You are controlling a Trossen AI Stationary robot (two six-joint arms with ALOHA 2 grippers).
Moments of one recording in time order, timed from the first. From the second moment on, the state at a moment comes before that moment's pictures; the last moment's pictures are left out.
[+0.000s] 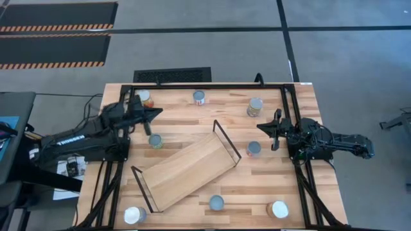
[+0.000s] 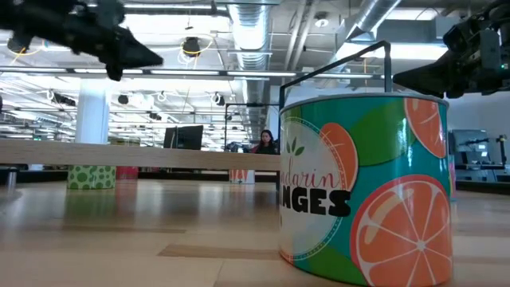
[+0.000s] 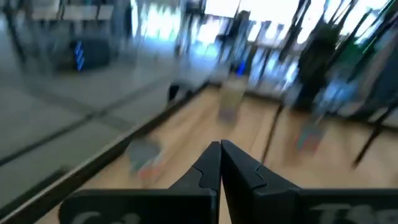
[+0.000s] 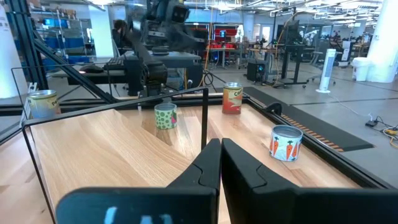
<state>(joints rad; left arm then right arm) 0.42 0.52 0.40 -0.08 -0.01 -0.09 -0.17 0.00 0.00 0.03 0.05 -0.01</state>
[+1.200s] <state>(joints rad) 0.89 1.37 1.04 -0.95 -0.16 0.33 -0.17 0.00 0.00 0.03 0.05 -0.01</state>
